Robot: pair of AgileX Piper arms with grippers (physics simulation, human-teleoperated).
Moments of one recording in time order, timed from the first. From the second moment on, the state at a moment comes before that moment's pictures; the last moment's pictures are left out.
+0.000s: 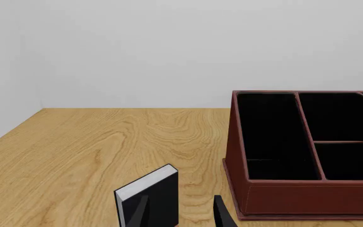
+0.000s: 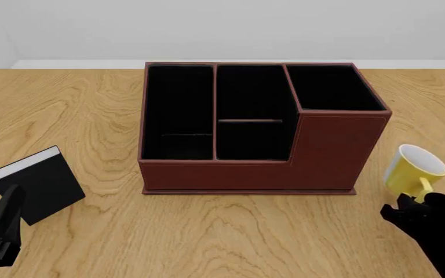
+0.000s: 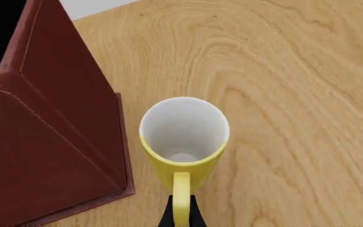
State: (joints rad) left arm 0.00 0.00 0.00 0.00 0.00; right arm -0.21 1.69 0.00 -1.22 0.18
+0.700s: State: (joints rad) left arm 0.00 0.00 0.00 0.00 0.00; right arm -0.20 1.72 0.00 -1.22 0.21
